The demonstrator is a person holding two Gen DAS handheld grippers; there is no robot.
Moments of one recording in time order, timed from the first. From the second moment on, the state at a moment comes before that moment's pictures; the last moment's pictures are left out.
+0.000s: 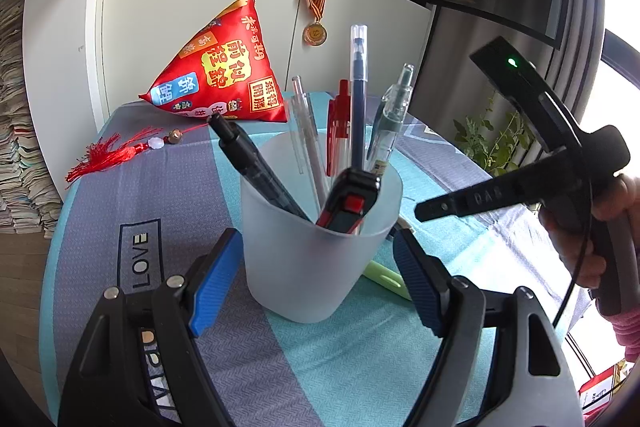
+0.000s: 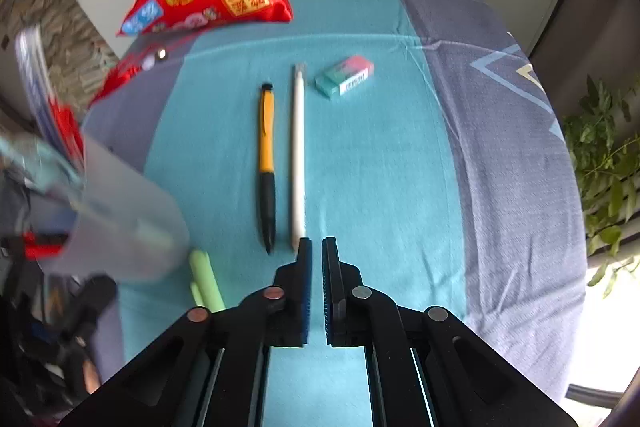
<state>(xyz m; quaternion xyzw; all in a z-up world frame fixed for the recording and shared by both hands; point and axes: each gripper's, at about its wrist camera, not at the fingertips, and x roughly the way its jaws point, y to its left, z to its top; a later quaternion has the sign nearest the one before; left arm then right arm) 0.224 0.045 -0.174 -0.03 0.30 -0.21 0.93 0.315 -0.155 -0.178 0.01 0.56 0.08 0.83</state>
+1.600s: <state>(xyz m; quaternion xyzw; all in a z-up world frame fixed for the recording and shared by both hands) 0.223 0.044 -0.175 -0.03 0.30 -0.21 0.93 0.299 -0.158 -0.194 -0.09 0.61 0.09 0.78</state>
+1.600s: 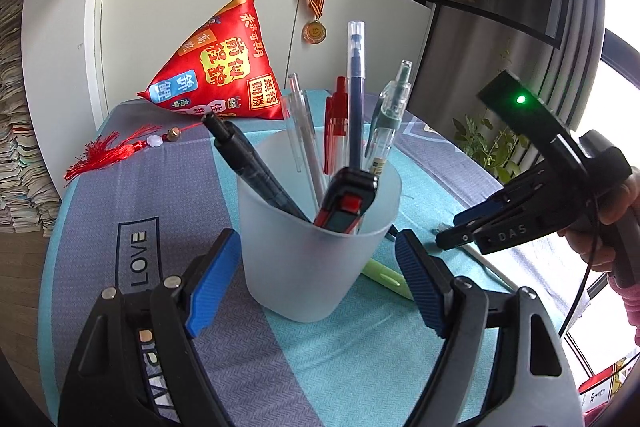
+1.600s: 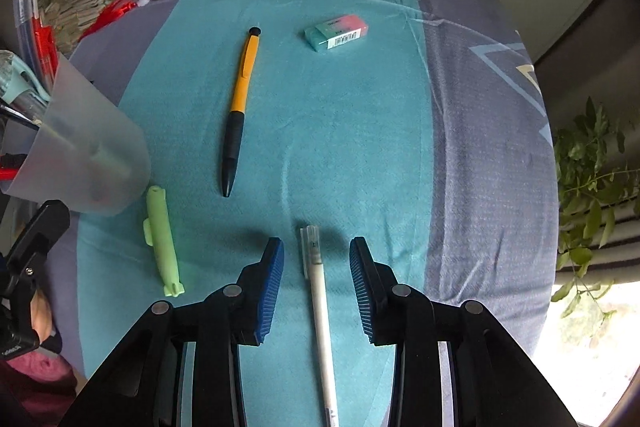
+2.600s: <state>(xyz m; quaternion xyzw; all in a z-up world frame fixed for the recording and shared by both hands) 0.222 0.043 -0.177 -0.03 0.30 -0.21 0.93 0.277 -0.120 -0.148 -0.11 0.57 0.11 0.81</state>
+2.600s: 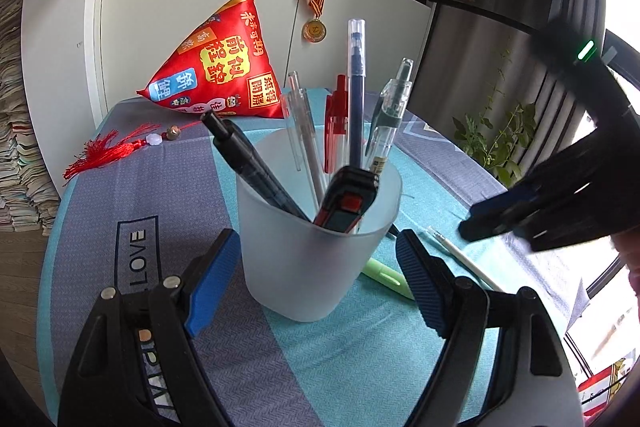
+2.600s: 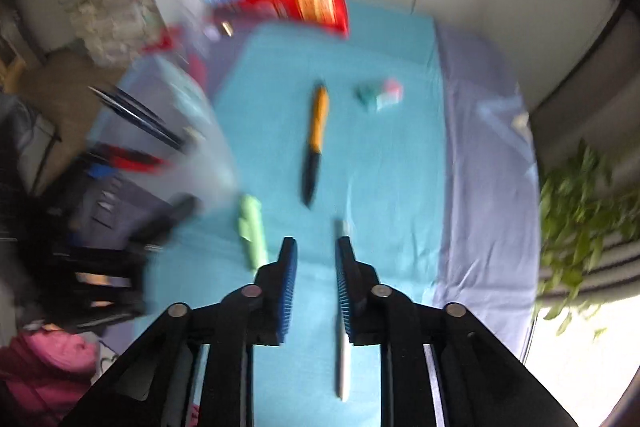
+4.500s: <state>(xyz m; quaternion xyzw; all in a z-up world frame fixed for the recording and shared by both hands) 0.222 0.042 -0.177 -0.03 0.30 -0.21 0.93 0.266 -0.068 -0.058 -0.02 0.41 0.20 0.89</state>
